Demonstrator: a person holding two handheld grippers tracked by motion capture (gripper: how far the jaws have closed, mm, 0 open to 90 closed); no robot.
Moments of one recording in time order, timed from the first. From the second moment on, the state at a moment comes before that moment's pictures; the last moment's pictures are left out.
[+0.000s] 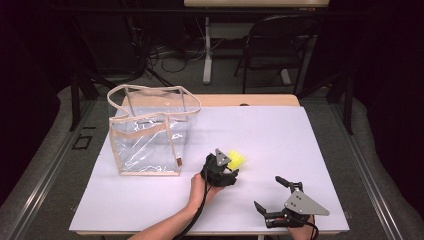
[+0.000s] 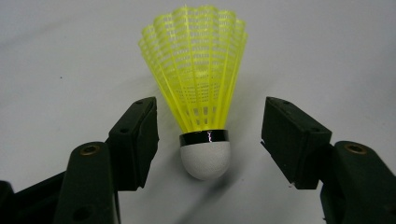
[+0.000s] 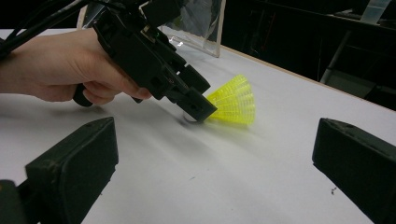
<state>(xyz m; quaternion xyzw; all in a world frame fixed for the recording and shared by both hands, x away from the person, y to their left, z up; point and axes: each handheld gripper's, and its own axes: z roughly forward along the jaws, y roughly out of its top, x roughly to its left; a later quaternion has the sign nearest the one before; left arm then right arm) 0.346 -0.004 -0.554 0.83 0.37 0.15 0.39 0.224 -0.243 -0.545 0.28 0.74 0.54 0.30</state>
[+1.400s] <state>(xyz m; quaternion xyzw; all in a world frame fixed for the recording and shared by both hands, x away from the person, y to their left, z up) 0.349 0.001 -0.559 0.79 0.41 0.11 0.44 0.223 -0.242 -0.545 0.28 0.74 0.54 0.30</state>
